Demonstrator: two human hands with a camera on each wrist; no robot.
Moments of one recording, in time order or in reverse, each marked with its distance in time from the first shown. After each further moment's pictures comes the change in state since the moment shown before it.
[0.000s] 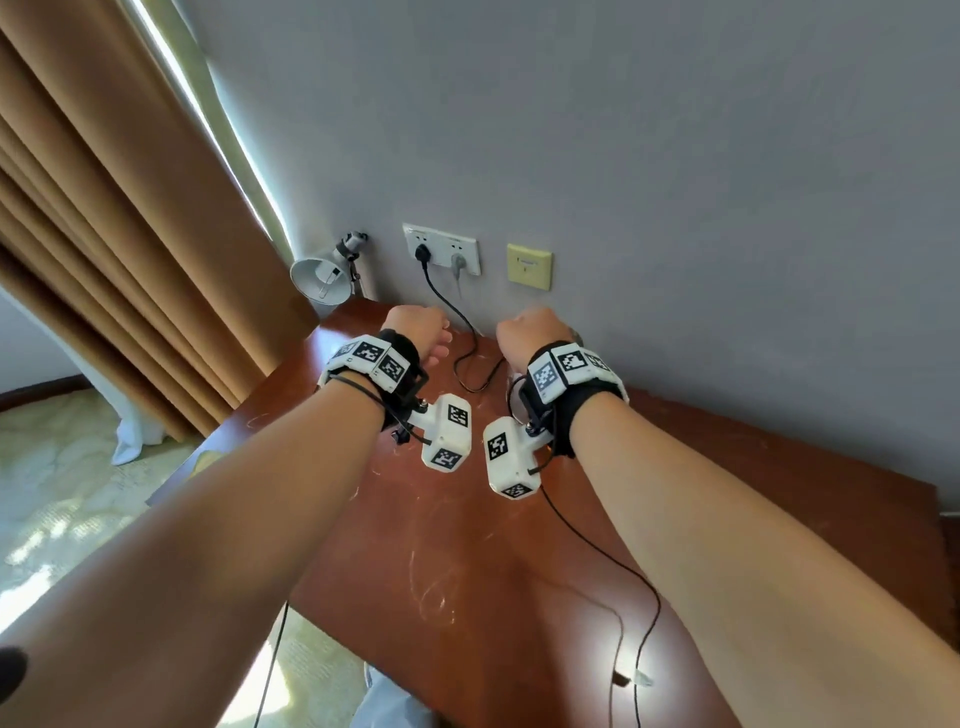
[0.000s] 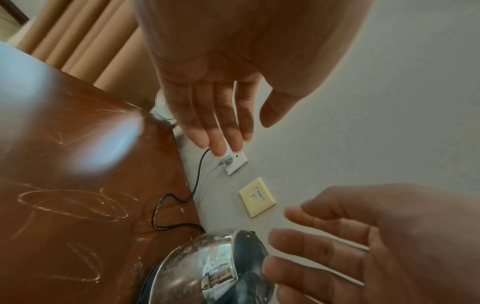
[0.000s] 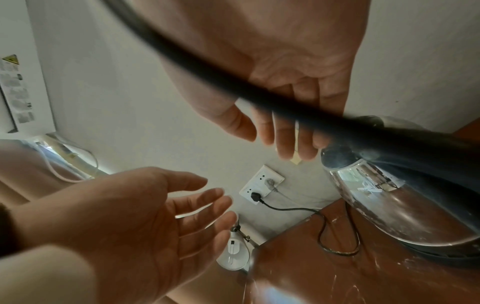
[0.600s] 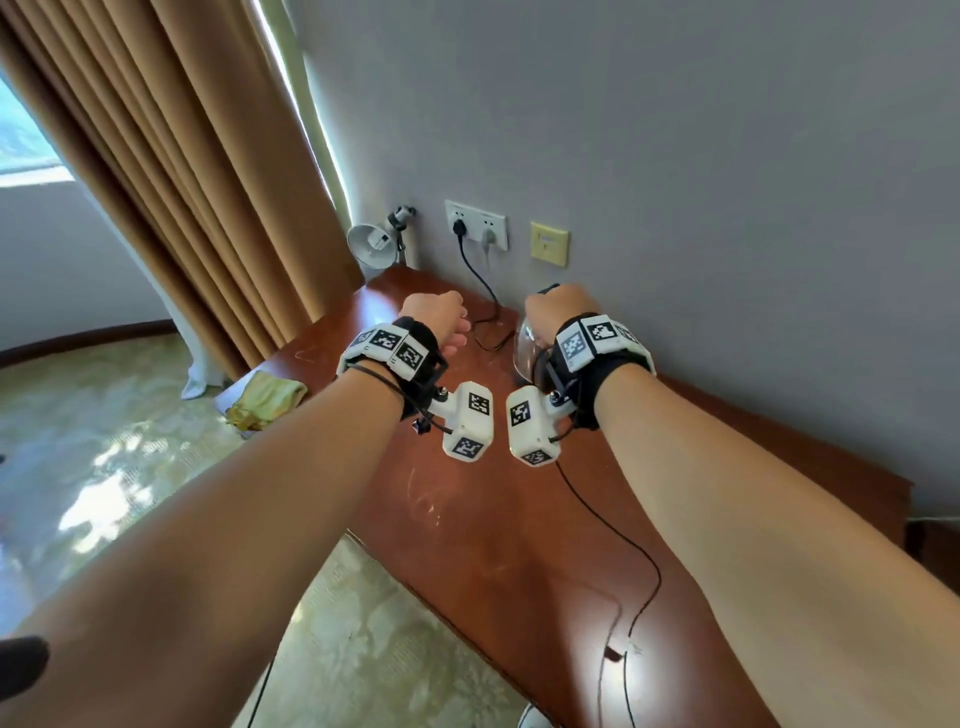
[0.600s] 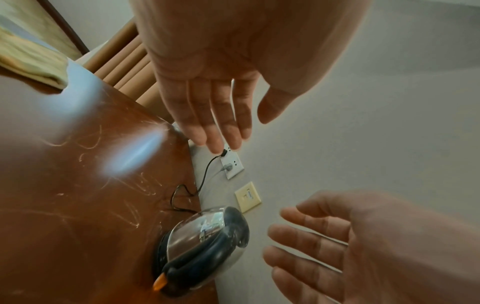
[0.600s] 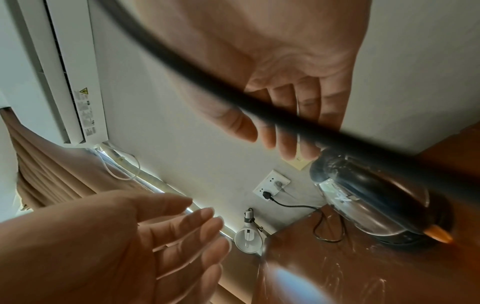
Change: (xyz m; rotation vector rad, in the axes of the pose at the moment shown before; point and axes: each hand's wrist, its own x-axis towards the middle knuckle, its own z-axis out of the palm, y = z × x) left_hand -0.140 -0.049 0.024 -0.156 0.130 0.028; right_hand -0.089 0.042 -0.036 -0.022 -0.013 -0.081
